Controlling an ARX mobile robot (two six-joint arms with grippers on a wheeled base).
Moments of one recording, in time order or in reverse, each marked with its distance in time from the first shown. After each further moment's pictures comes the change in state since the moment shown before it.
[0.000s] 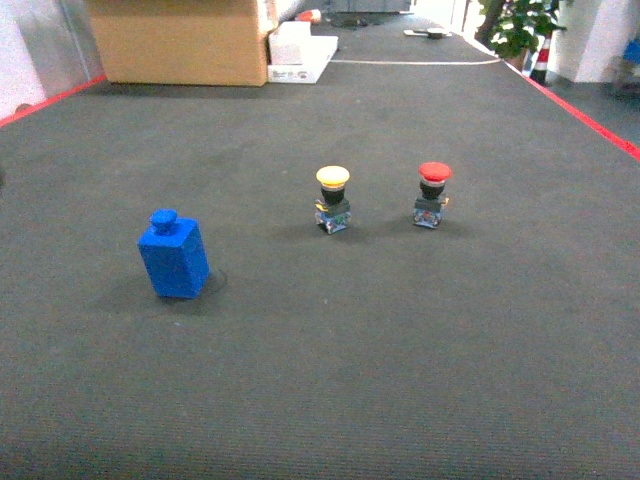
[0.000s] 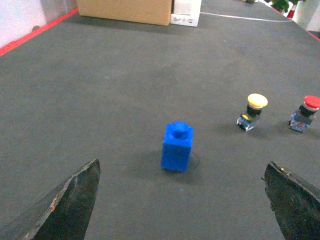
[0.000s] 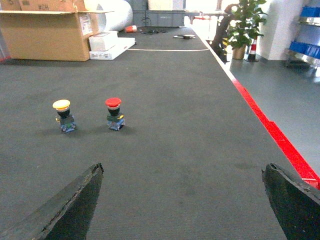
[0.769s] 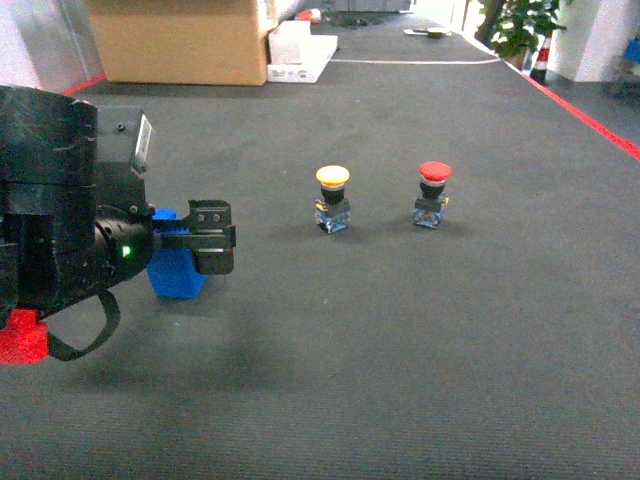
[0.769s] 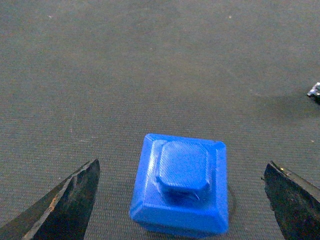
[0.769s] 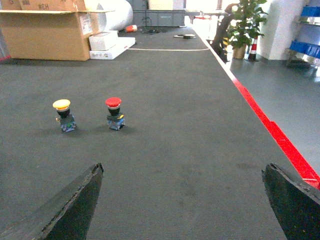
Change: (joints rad) left arm 0.148 1.087 0.549 0.312 0.173 0.056; right arm 0.000 0.000 0.000 0.000 0.000 0.000
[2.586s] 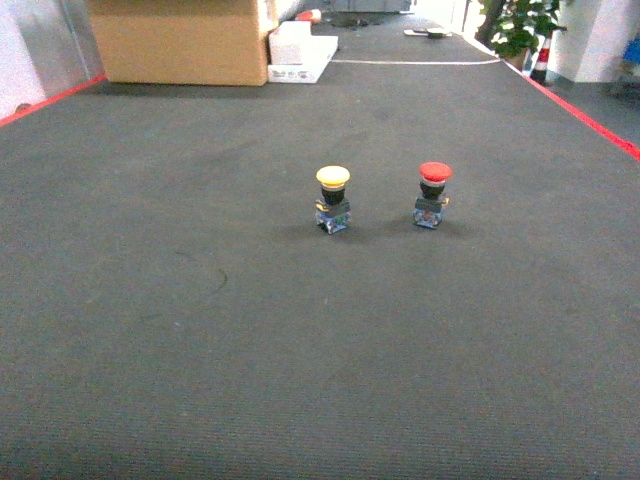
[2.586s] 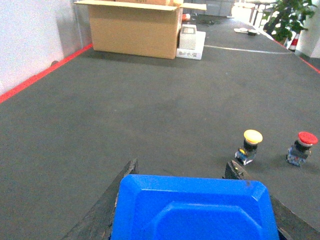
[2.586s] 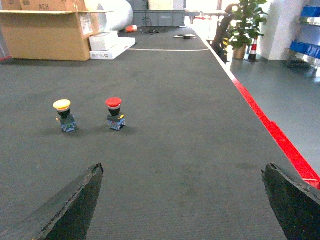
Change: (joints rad) left arm -0.261 -1.135 -0.460 -0.316 -0.328 0.001; right arm 0.000 0.000 0.000 0.000 0.000 0.000
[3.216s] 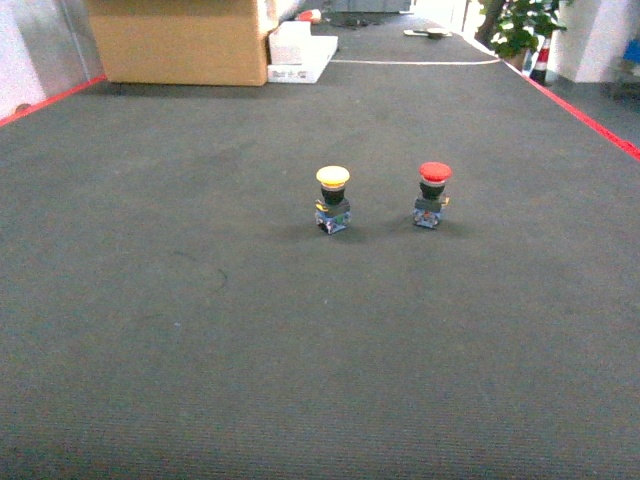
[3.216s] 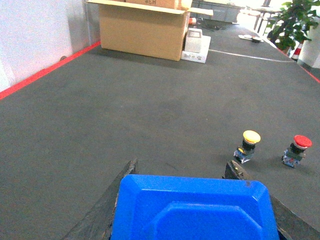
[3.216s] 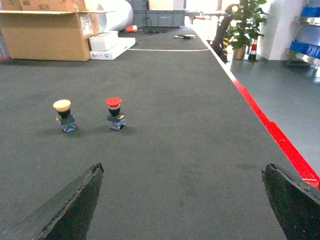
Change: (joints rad) left arm -0.095 -0.212 -0.033 -0.182 -0.124 -0.057; right arm 0.000 0.000 0.000 0.000 0.000 0.000
